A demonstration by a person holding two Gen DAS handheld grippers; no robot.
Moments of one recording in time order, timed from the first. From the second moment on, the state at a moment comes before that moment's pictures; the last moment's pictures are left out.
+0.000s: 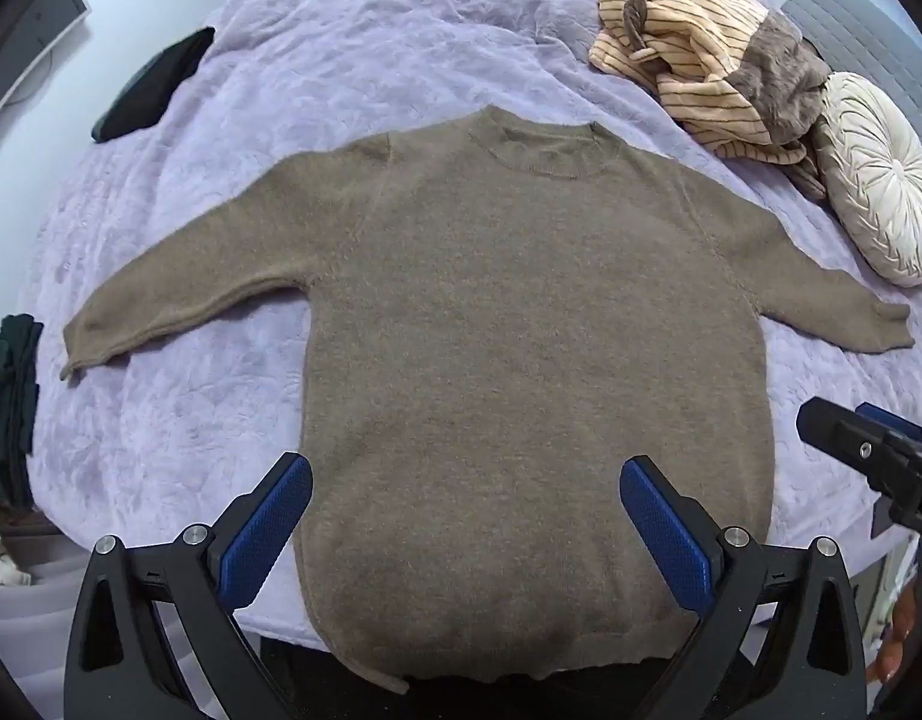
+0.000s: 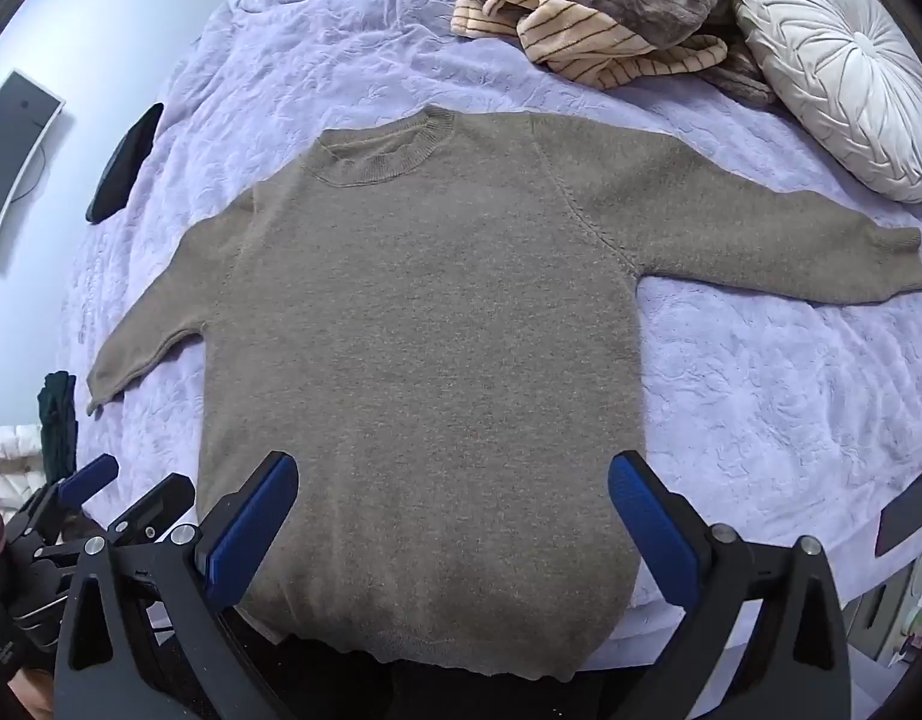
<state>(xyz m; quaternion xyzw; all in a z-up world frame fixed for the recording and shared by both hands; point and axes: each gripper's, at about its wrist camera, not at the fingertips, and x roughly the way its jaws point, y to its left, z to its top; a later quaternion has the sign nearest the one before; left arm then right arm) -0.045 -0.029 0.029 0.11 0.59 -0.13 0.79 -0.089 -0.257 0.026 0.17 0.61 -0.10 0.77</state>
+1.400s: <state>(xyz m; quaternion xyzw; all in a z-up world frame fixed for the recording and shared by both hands) -0.020 -0.071 0.057 0.15 0.59 -0.11 0.79 -0.062 -0.274 0.011 0.13 0.65 -0.10 0.74</state>
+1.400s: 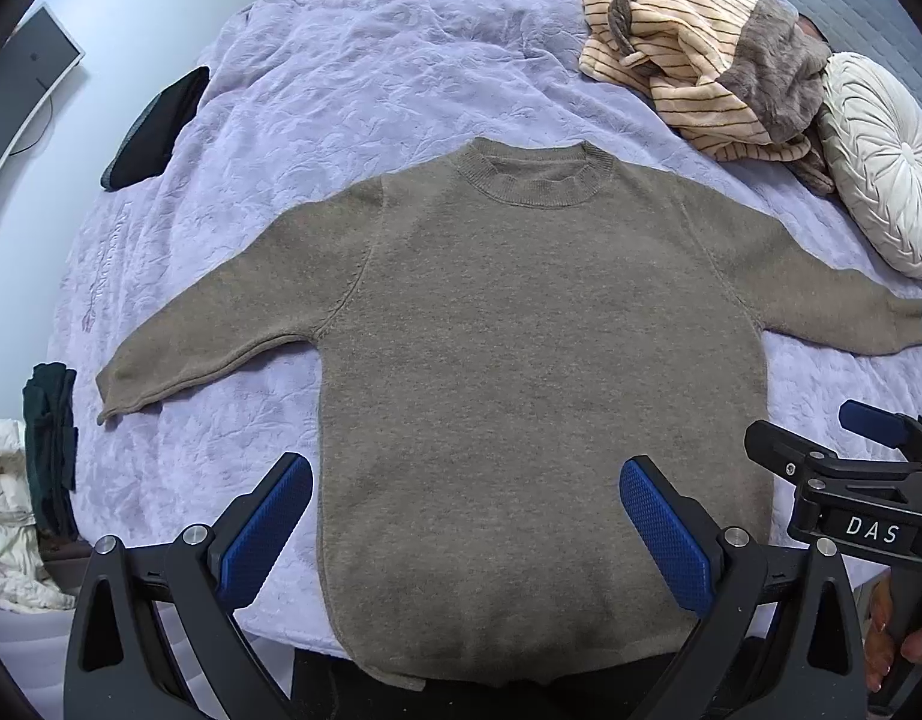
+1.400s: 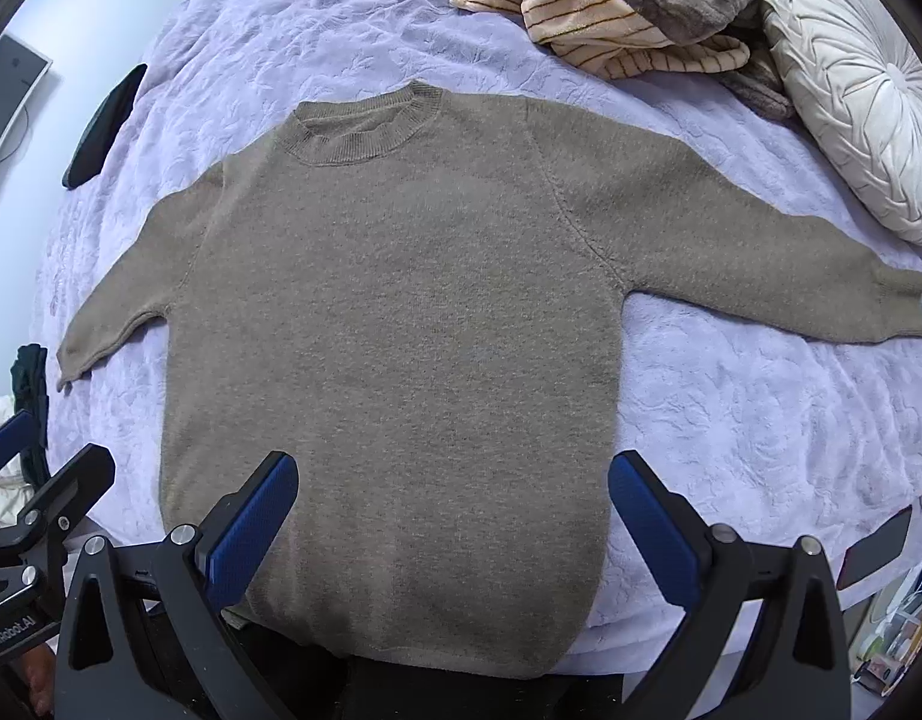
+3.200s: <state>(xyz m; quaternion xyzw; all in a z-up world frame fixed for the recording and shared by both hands) -0.031 -0.055 0.061 0.13 0.60 -0.06 0.79 -0.065 -0.255 0.034 0.08 0.63 -0.08 0.77</state>
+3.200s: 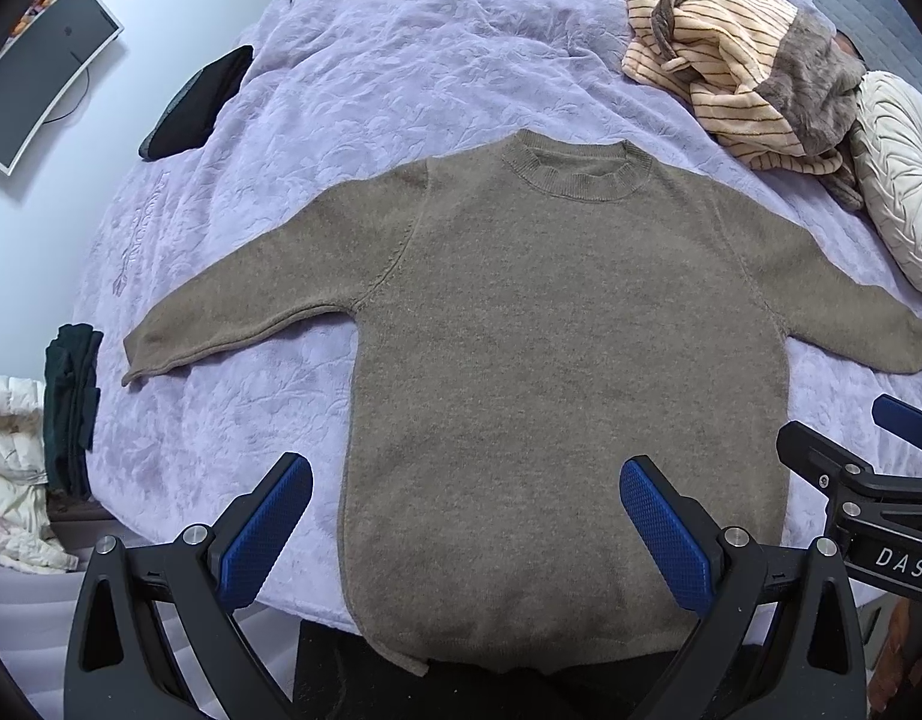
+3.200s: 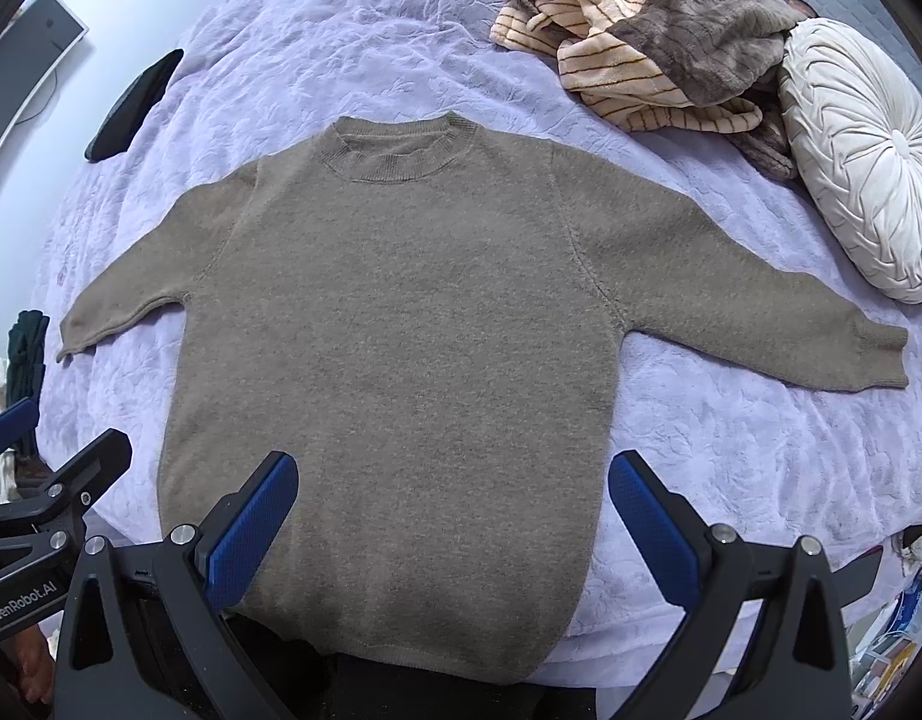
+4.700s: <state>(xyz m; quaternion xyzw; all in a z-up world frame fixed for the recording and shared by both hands) 0.113 0.257 -0.078 -0.22 0.59 0.03 0.77 0.013 -0.101 -0.049 0.10 0.69 -0.02 0.71</state>
